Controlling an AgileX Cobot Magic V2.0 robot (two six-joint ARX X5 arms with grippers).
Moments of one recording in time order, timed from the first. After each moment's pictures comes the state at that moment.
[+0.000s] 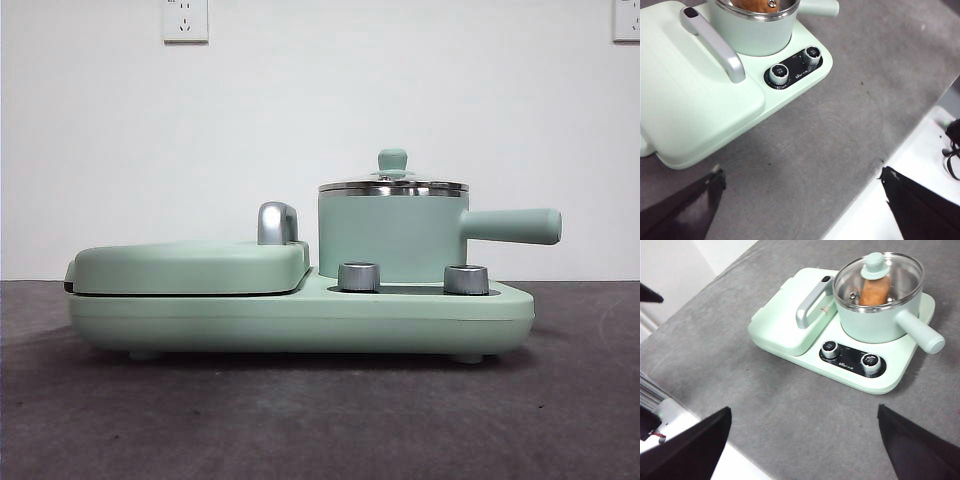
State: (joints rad) left arm -0.62 0.77 1.14 -1.02 0.25 -0.07; right arm 0.51 0.48 1.08 -1.07 -0.24 0.25
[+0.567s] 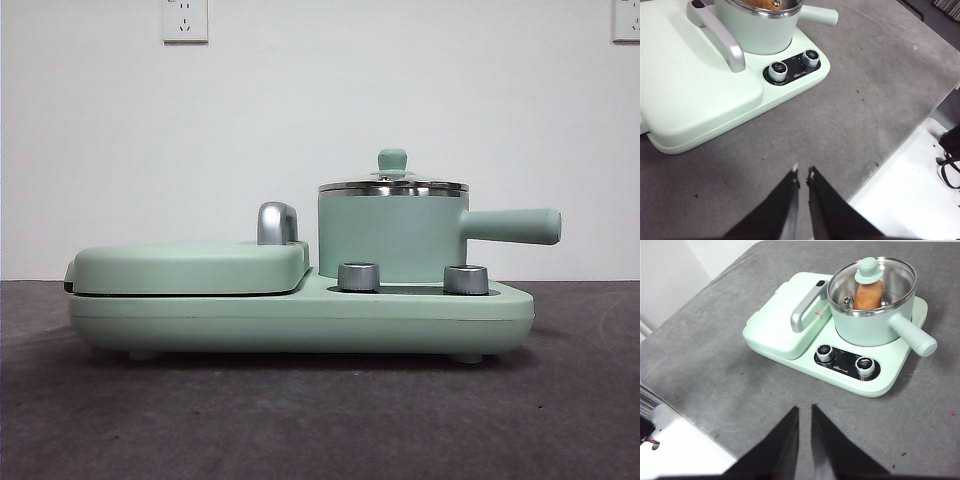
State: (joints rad) left arm -0.62 0.57 0.97 -0.97 0.25 -0.14; right arm 0.51 0.48 1.08 -1.06 -0.22 0.26
